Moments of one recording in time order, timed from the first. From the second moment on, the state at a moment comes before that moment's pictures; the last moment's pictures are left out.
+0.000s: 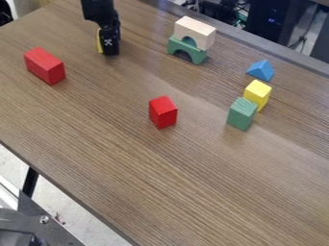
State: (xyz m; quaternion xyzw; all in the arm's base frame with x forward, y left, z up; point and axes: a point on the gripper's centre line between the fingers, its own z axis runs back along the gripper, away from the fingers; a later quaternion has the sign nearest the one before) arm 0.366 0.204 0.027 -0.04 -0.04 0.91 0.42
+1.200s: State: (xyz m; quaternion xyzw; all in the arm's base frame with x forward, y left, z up) arm 0.484 0.072 0.140 -0.11 -0.04 0.72 0.69
